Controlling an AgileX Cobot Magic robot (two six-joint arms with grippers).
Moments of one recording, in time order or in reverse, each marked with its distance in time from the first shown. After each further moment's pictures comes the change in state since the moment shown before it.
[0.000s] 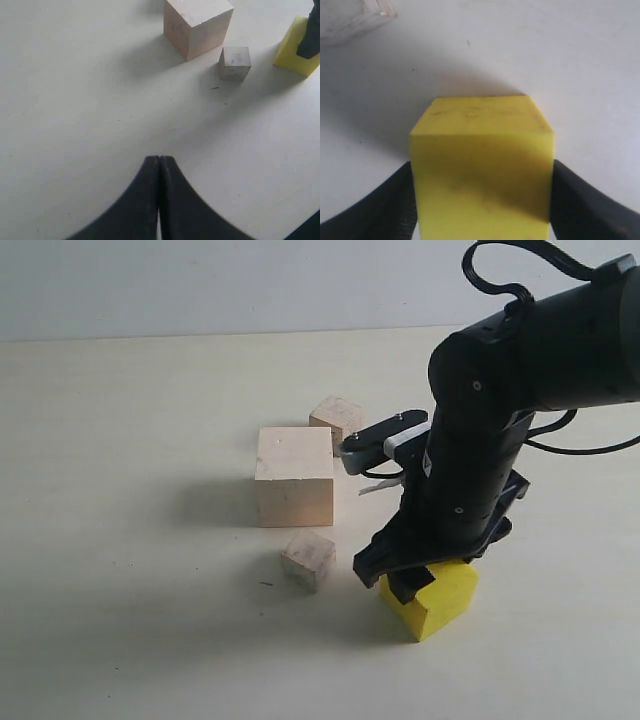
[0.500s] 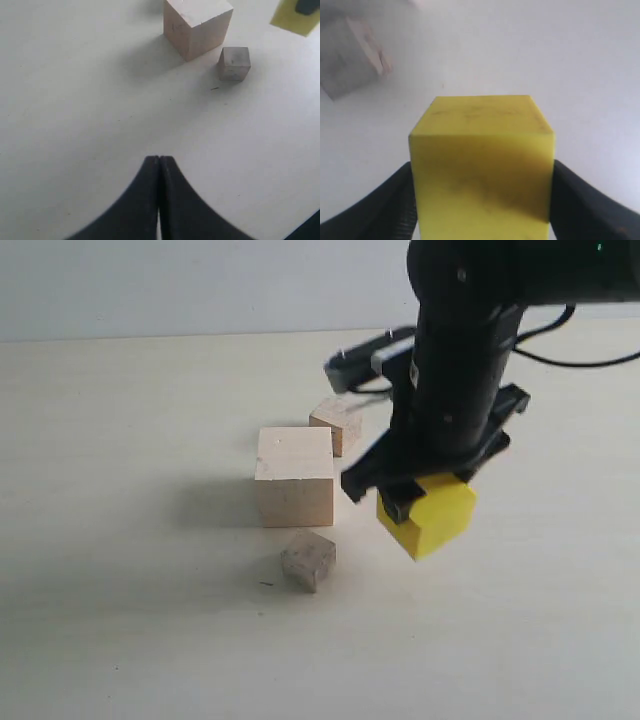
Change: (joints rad) left arm 0.000 -0.002 0.000 0.000 0.000 0.000; right arm 0.000 -0.013 -0.277 -0.113 0.234 0.071
